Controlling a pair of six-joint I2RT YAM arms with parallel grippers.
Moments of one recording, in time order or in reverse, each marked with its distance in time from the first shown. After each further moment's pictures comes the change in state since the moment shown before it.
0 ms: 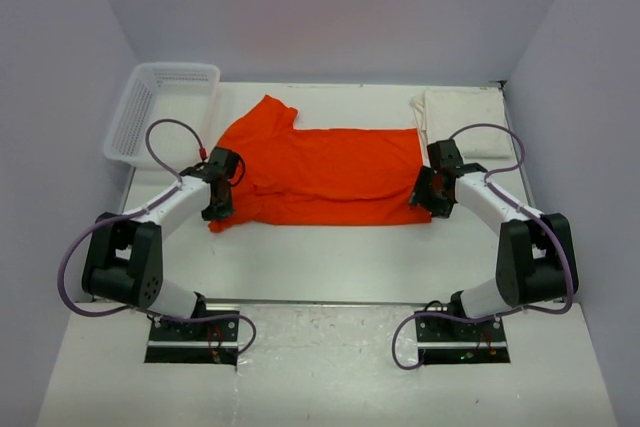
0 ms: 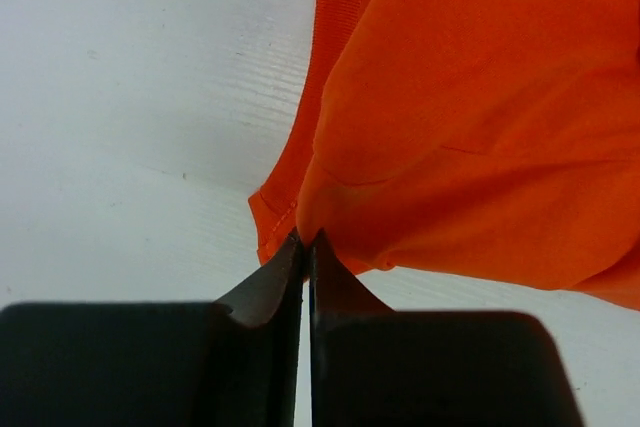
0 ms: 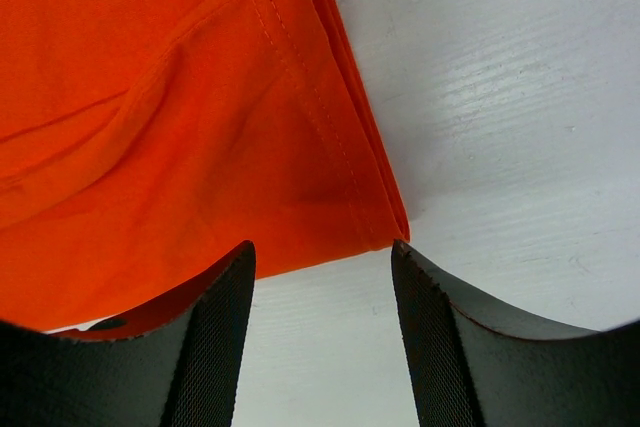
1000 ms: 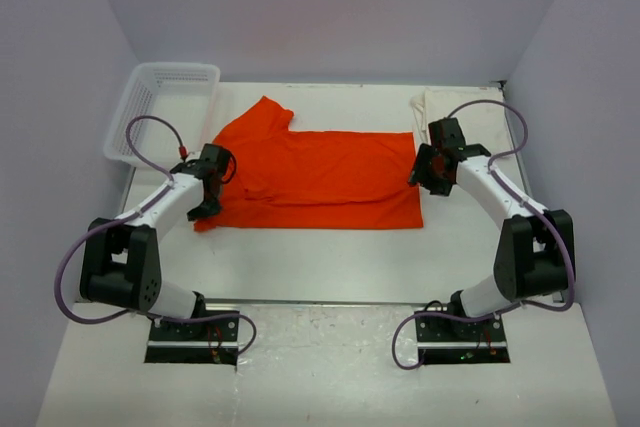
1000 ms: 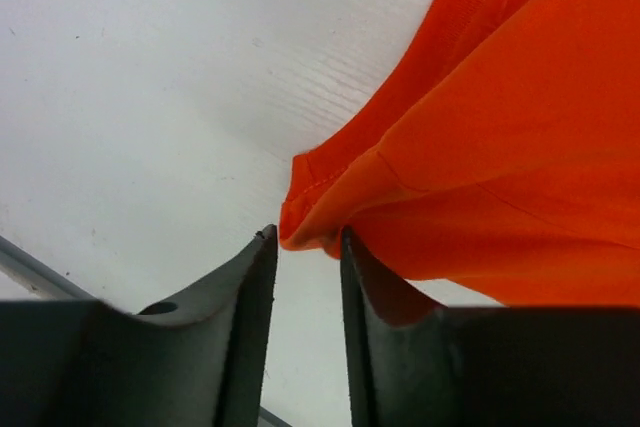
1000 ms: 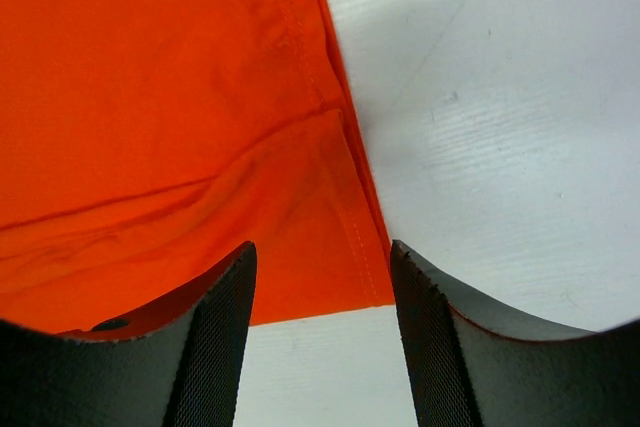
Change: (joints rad) left arm 0.056 -0.020 0.034 -0.100 -0.178 -0.084; right arm 0.000 0.031 0.167 -0.047 0.007 -0.037
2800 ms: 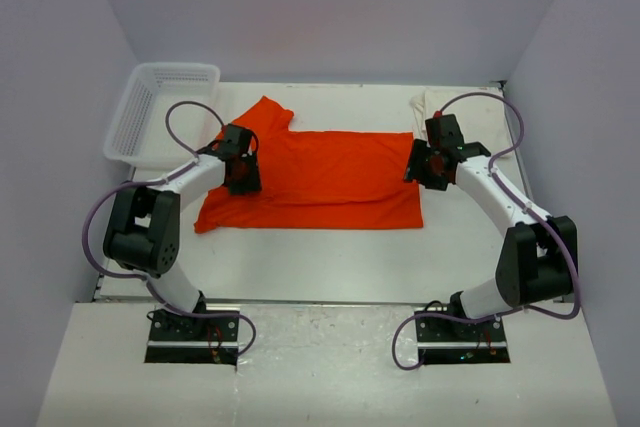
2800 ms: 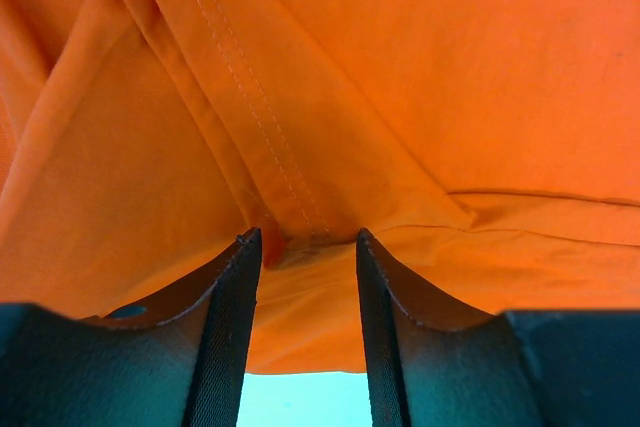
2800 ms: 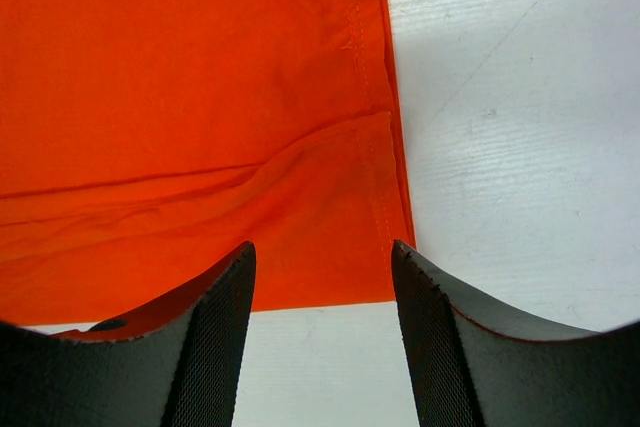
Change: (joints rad) left arm -0.080 0.235 0.168 0.291 0.446 0.058; right arm 0.039 -0.030 0.046 -0.003 -0.029 -0.057
